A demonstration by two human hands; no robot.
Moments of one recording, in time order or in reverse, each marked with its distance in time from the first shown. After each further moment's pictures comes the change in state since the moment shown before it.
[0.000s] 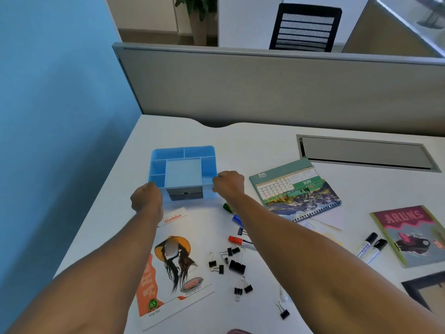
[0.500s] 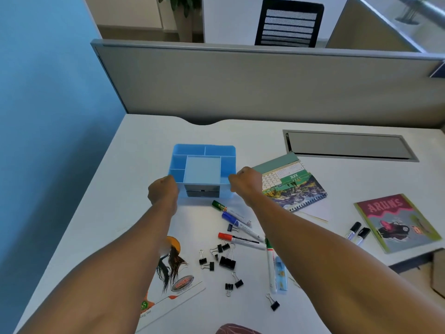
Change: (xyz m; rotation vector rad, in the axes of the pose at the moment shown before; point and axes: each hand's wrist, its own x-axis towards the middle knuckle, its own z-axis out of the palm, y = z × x) left_hand -0.042 -0.007 0.050 0.031 -0.123 0.040; right_hand -0.009 0.027 -0.065 -0.040 0.182 0.015
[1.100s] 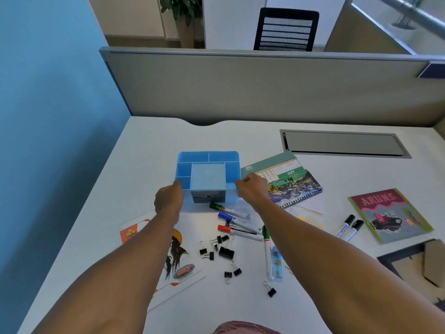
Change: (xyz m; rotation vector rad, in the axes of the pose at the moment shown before) left_hand -0.028 -0.030 -0.019 0.215 -0.072 0.112; right_hand -0.028 0.033 -0.018 -0.037 0.022 -0.068
